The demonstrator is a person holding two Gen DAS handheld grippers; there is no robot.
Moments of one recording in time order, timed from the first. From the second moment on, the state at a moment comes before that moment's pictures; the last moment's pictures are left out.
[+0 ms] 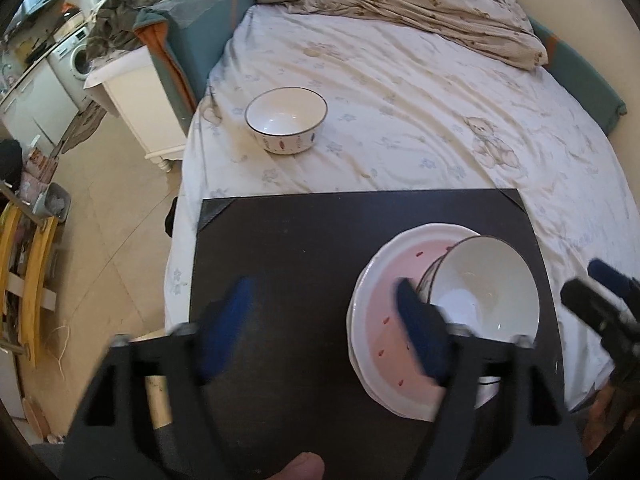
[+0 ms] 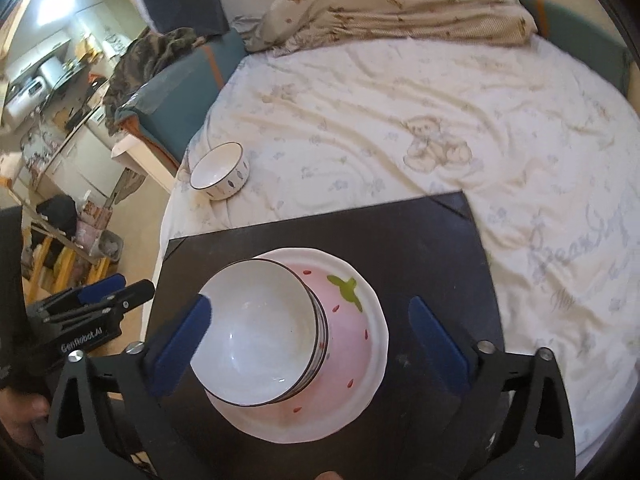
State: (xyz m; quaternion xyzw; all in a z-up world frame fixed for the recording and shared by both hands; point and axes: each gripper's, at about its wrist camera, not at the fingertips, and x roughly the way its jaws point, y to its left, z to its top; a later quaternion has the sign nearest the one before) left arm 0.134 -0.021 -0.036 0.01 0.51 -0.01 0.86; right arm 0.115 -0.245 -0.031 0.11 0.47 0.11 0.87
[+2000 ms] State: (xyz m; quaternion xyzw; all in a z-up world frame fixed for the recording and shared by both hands) left arm 0.388 0.111 -0.114 -0.15 0.60 0.04 0.79; right arm 0.418 -0.098 -0.121 0.11 0.65 0.13 0.74
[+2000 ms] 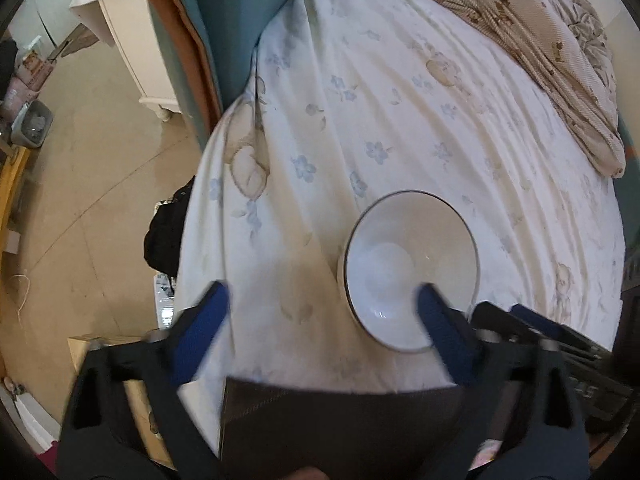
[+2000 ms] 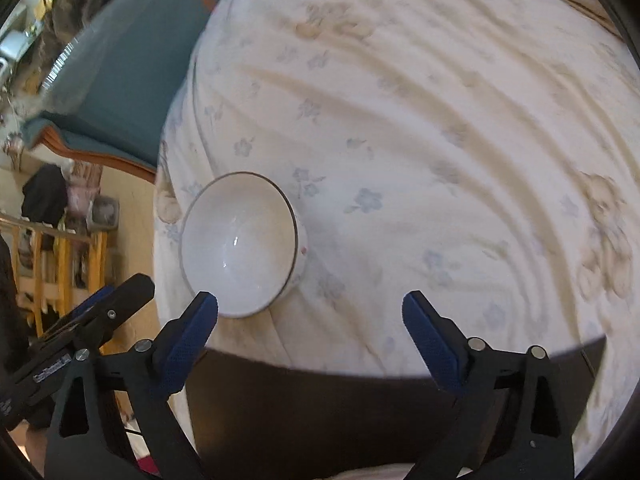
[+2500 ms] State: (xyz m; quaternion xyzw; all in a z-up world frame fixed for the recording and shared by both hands) left arm 0.397 0.090 -0.140 -0.14 0.62 0.00 0.77; right arm 0.431 -0.077 -0.153 0.10 0.66 0.14 0.73
